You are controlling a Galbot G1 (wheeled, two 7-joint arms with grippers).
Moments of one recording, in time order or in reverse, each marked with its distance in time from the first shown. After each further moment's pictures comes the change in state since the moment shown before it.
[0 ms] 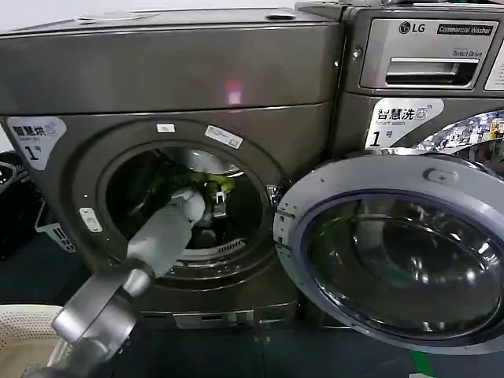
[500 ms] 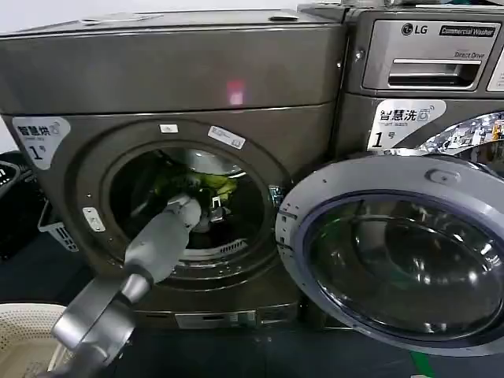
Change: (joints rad) left arm 0.021 0.006 -0.030 0.020 -0.003 0.003 0.021; right arm -0.017 0.001 0.015 -0.001 0.001 0.002 0.000
